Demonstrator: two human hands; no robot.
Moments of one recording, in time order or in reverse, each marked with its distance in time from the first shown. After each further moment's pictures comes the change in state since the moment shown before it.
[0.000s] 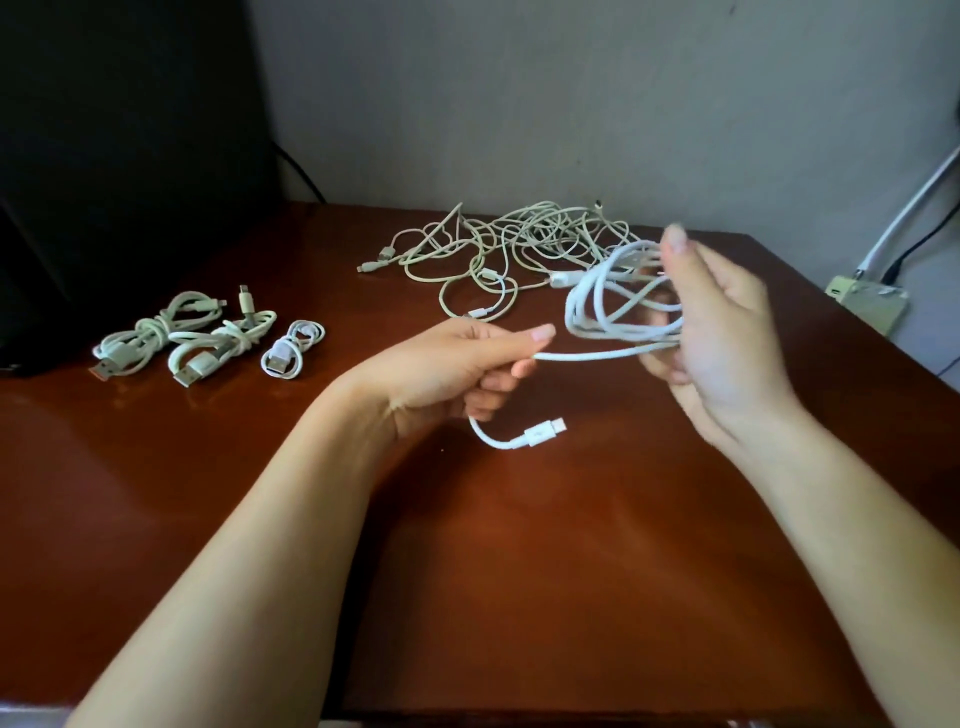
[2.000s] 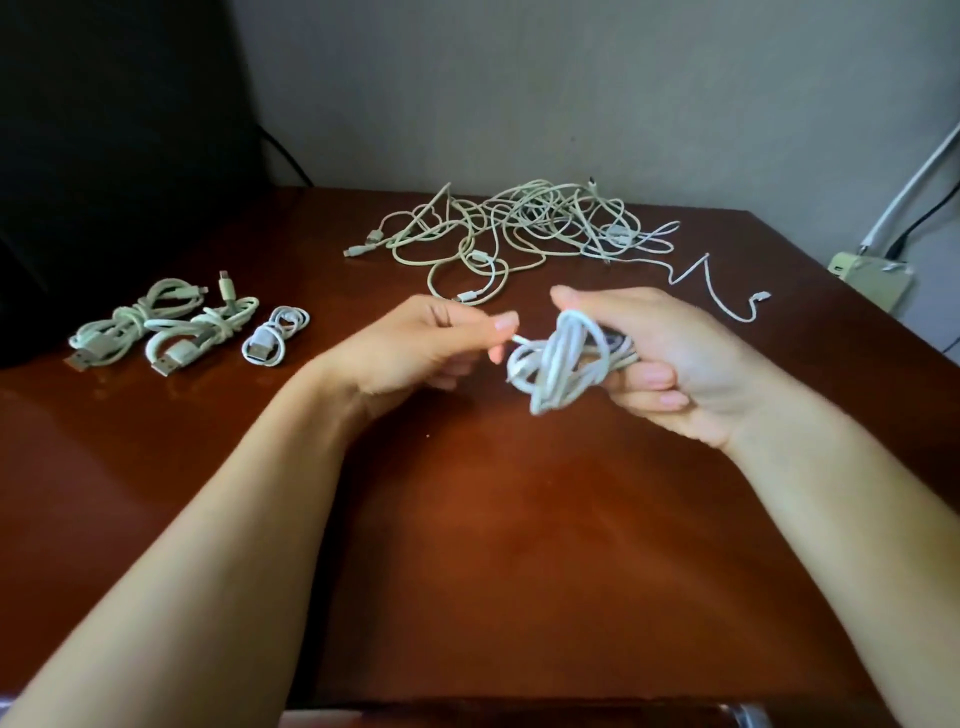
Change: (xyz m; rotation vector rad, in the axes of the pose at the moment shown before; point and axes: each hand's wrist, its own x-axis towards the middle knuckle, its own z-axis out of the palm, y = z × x) left_hand 0.004 -0.012 -0.014 0.155 0.103 0.121; right_hand -0.002 -0.001 -0.007 -0.102 -0.540 0.493
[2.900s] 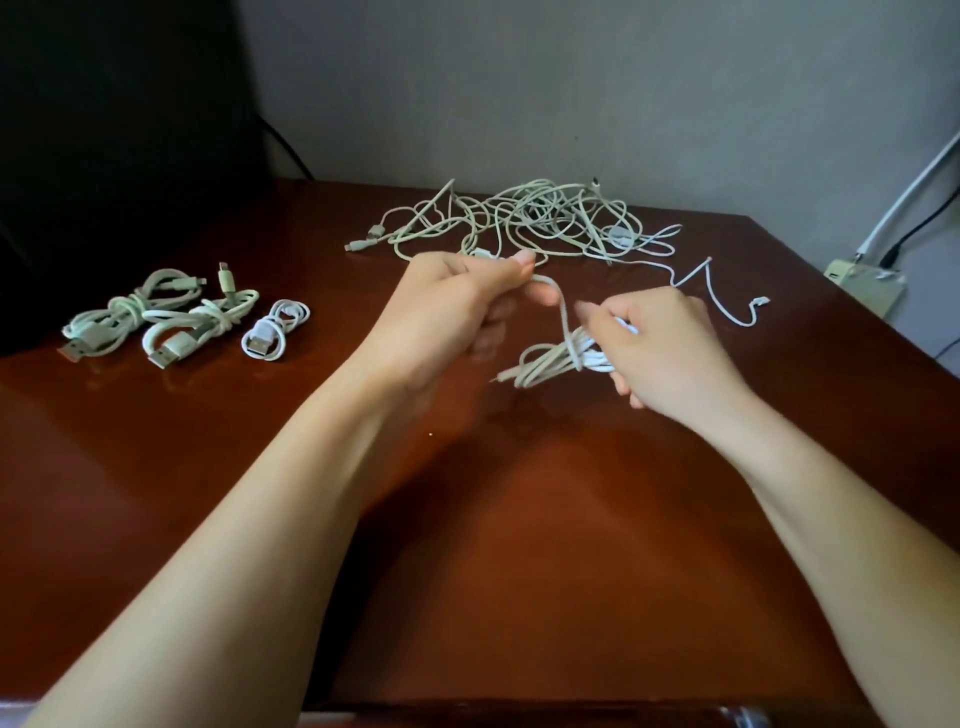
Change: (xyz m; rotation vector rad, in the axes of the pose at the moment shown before) left_hand -0.004 0.028 0.023 -0.176 0.285 0.129; right_hand 0.017 0.019 -0.006 -0.935 0.595 -0.261
